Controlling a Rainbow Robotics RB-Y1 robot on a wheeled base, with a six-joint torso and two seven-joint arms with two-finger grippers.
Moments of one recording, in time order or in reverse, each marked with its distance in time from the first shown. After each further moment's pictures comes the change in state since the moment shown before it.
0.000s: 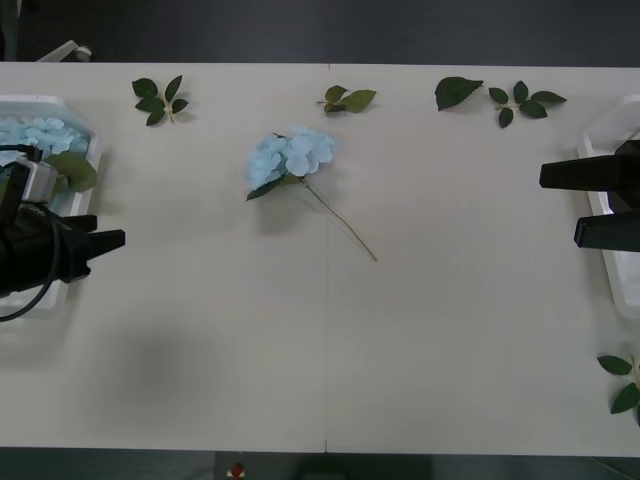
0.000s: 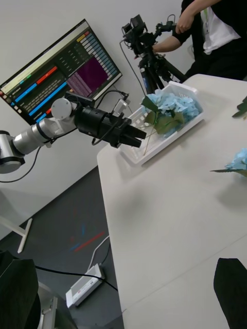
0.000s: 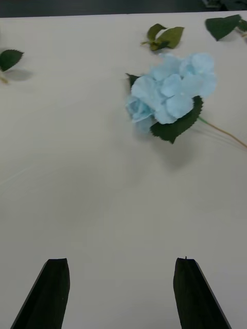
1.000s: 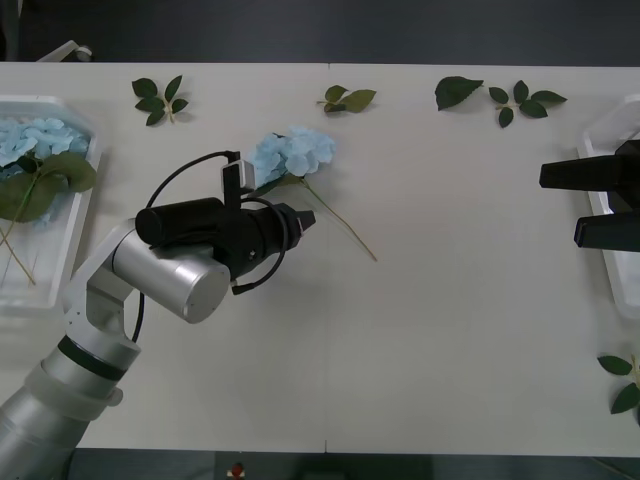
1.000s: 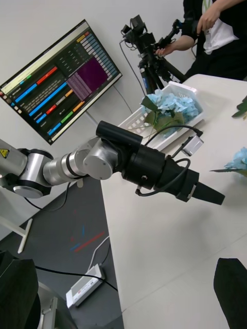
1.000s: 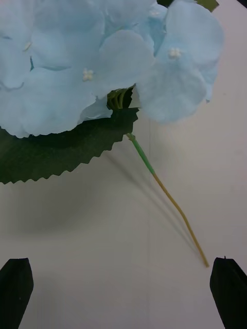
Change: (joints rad) right arm 0.000 0.000 0.000 0.001 0.000 0.000 0.000; left arm -0.407 -0.470 -0.555 0.172 -1.052 -0.026 1.242
